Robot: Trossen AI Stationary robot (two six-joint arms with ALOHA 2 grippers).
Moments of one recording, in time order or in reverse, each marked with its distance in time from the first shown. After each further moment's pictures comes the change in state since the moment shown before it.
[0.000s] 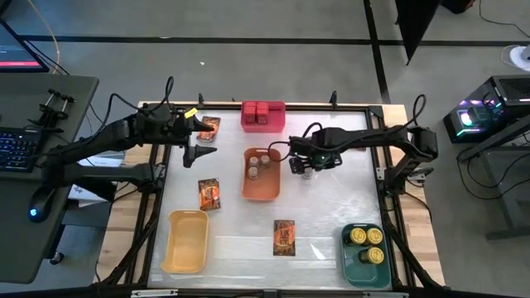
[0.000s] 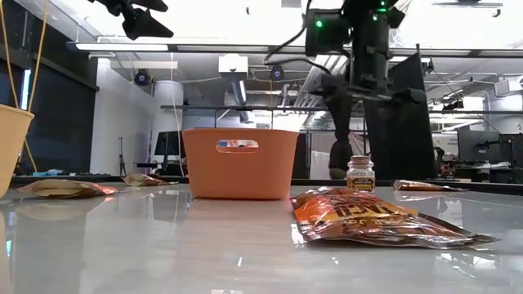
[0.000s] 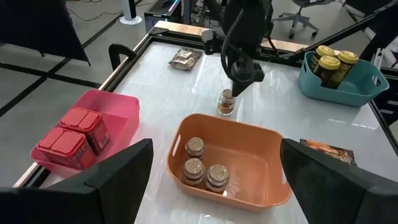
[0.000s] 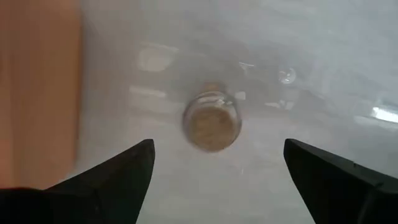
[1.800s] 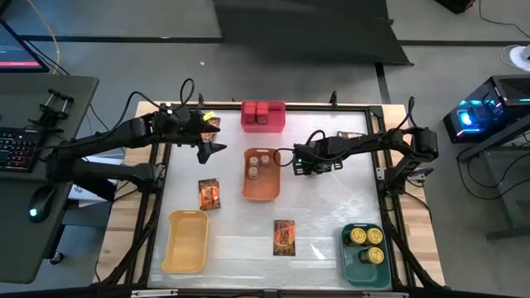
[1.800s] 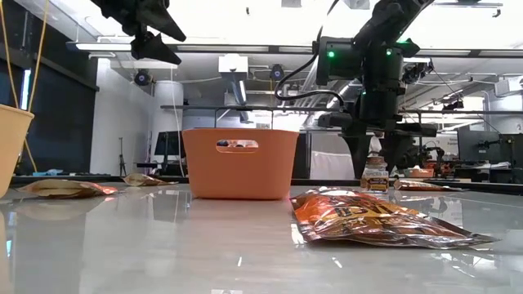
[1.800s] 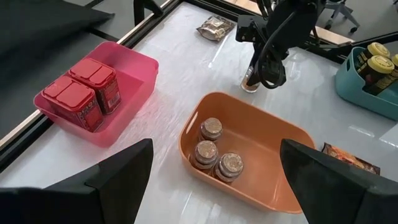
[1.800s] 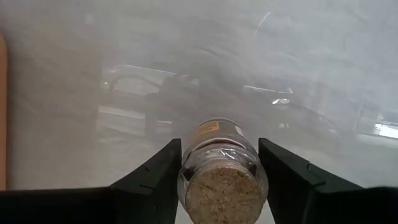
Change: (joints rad) left arm -0.001 0.139 0.000 0.008 -0.096 -0.166; right arm 0.000 -0.001 -0.229 0.254 0.103 0.039
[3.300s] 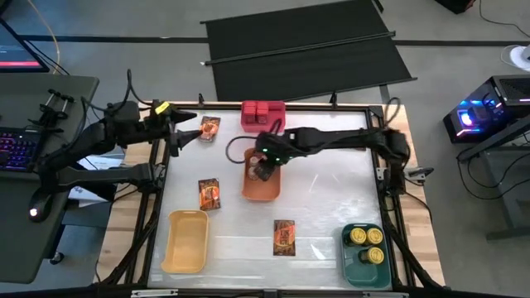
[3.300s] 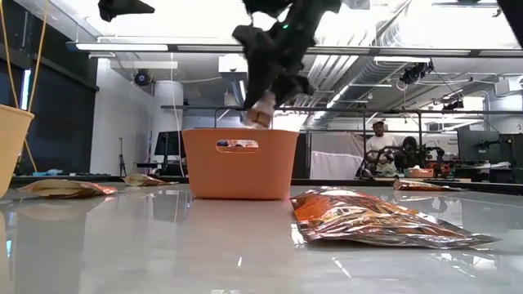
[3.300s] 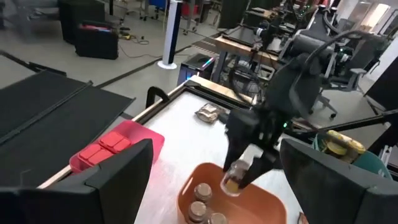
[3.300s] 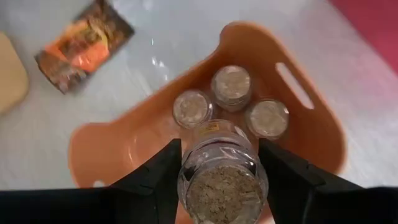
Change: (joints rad) left arm 0.000 -0.291 0.040 0.014 -0.068 -0.060; right arm 0.072 0.260 0.661 -0.014 -0.028 -0.706
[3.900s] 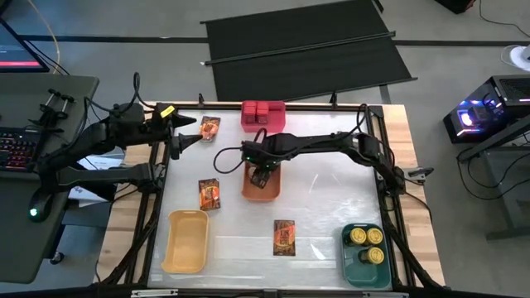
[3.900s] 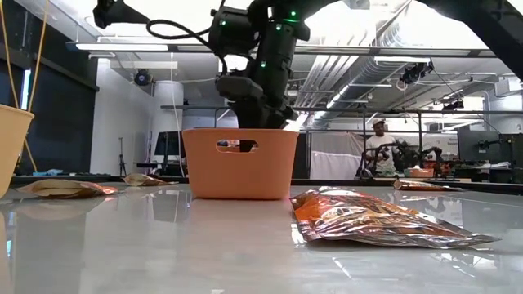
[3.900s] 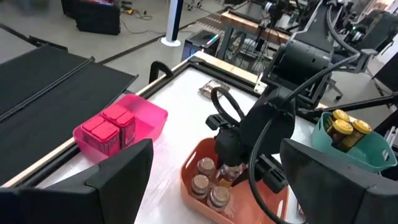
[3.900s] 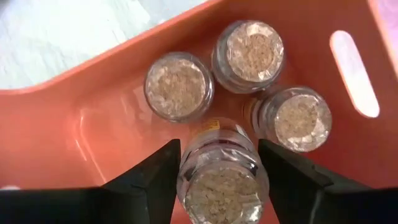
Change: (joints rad) left arm 0.000 -0.002 0.000 -0.096 0.001 -0.018; right arm 0.000 0.286 0.244 -0.215 -0.024 -0.159
